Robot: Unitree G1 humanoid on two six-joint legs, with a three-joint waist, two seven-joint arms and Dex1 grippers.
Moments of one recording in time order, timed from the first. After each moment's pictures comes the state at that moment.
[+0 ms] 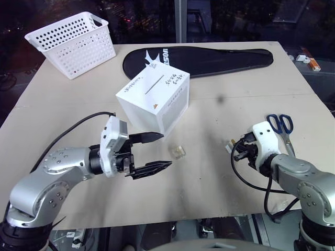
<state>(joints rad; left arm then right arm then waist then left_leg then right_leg) -0.02 0.84 0.22 -0.59 -0.88 0.65 -0.96 -0.19 -0.39 -0.09 -0.82 0.47 1.48 0.15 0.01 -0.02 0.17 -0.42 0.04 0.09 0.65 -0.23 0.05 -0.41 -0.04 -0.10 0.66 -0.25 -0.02</state>
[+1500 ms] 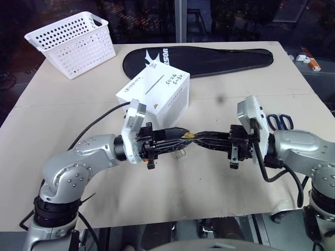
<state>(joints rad) -0.27 0.69 0.11 -0.53 -1.10 0.84 -0.82 -0.49 -0.56 -0.07 -0.76 1.08 1.18 0.49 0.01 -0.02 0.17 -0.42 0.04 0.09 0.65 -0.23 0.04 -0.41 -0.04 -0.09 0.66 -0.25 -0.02</state>
